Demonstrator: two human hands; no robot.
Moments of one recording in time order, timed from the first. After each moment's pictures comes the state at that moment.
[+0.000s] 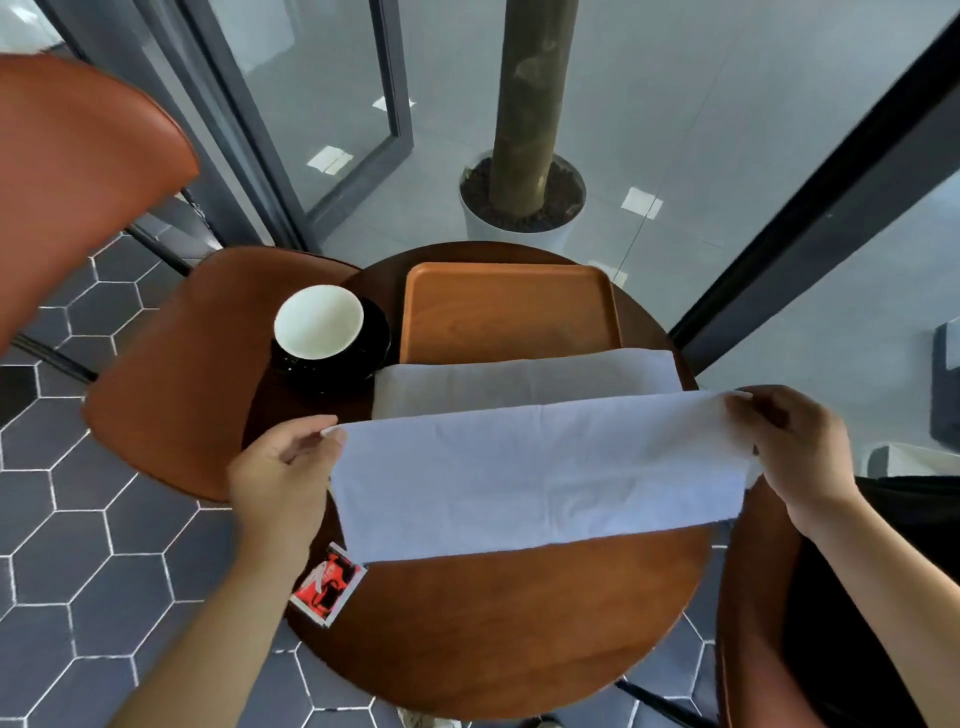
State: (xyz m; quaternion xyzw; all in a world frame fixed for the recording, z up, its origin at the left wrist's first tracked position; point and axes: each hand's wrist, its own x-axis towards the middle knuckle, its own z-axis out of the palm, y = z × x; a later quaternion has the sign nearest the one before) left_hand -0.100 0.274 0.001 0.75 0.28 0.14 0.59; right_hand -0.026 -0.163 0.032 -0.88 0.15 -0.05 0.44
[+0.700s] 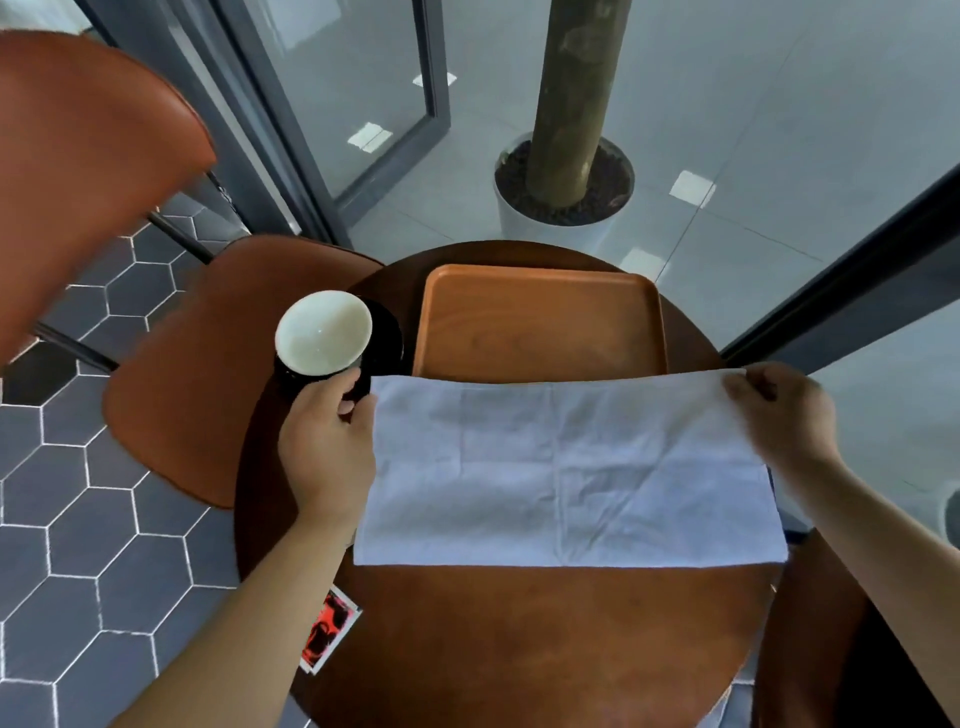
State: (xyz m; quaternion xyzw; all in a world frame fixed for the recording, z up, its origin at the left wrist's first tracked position) left_hand -0.023 0.250 -0.018 0.90 0.23 0.19 0.31; right_hand 0.078 -0.148 -0.032 -0.94 0.13 -0.03 0.33
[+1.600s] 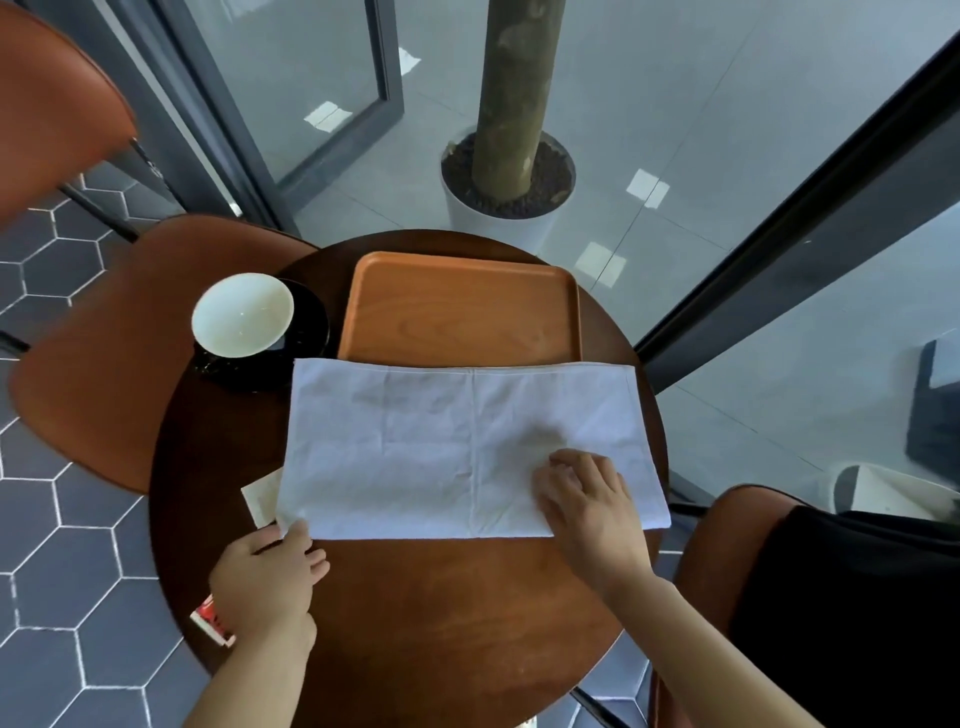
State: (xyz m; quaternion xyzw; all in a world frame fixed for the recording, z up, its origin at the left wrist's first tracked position) left_hand -0.125 0.186 -0.043 0.54 0.61 0.10 0.57; right_hand -0.048 -0.106 -0.061 -0.97 -0.18 -0.01 0.17
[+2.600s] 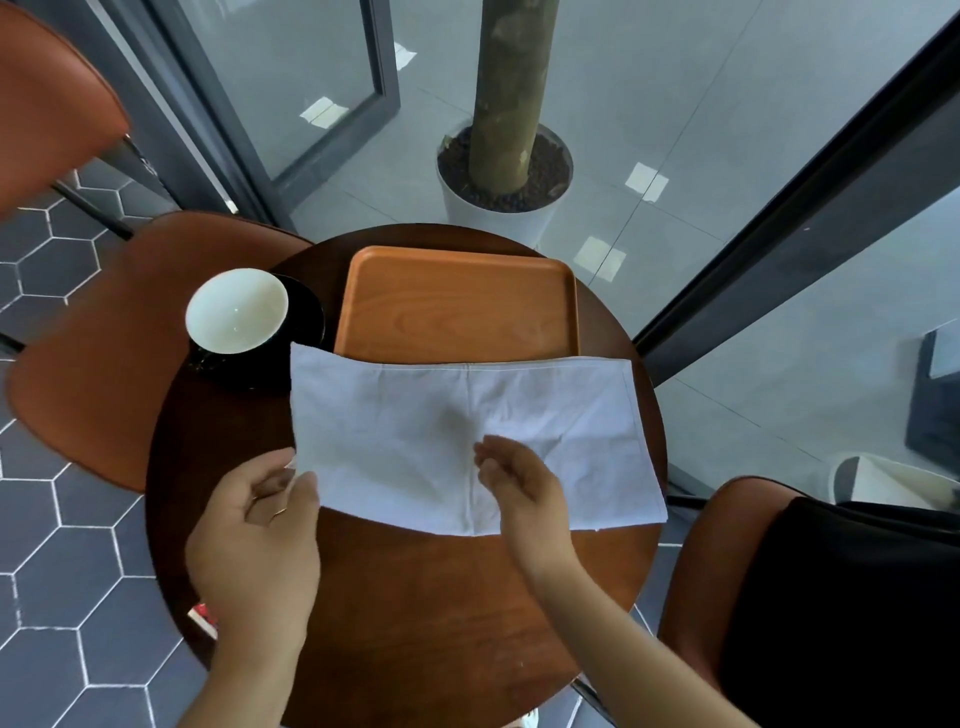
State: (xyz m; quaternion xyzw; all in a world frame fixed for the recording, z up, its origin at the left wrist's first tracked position) left_hand -0.112 0.170 0.024 0.74 0.40 0.19 0.51; right_hand -0.057 -0.026 -0.029 -0.73 0.14 0.18 0.65
